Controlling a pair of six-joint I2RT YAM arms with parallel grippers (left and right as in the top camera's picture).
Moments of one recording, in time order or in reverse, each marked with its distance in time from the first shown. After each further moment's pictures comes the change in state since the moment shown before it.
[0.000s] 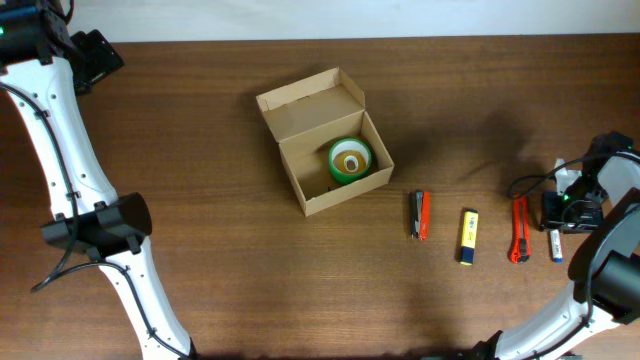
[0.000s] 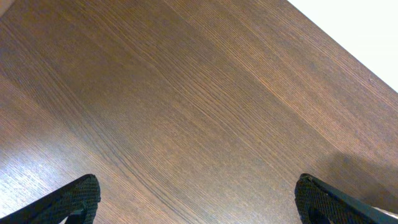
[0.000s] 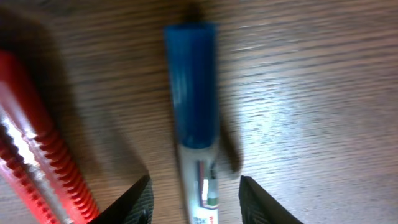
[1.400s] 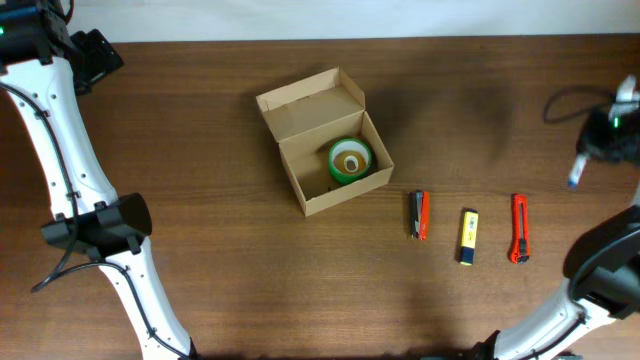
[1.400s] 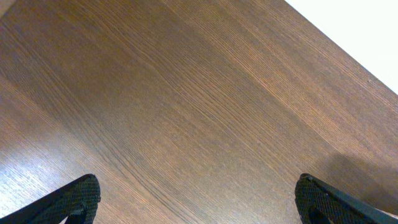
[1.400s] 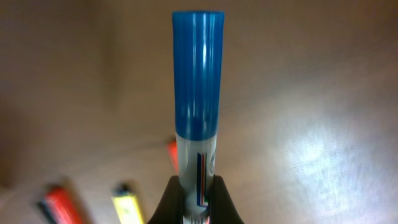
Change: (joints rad) left arm 0.000 0.000 0.000 0.005 0.000 0.000; right arm 0.077 0.008 0.693 -0.417 -0.200 0.367
